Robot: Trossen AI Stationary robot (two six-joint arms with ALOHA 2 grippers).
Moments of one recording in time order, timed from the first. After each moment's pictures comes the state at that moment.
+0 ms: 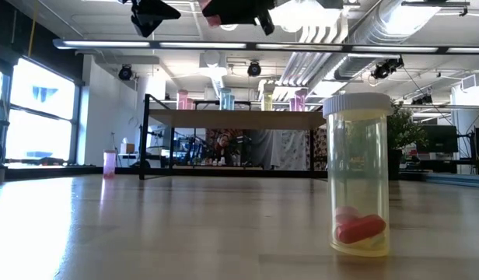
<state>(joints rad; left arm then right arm) 0.30 1.00 0.99 -0.50 0.27 -0.16 0.07 1.66 1.36 -0.08 0.28 0.15</state>
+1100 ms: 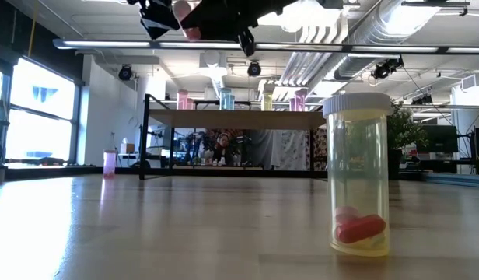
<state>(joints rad) 0.31 1.19 1.23 -0.83 0.33 0.02 0.06 1.77 1.37 0.00 0.08 0.24</state>
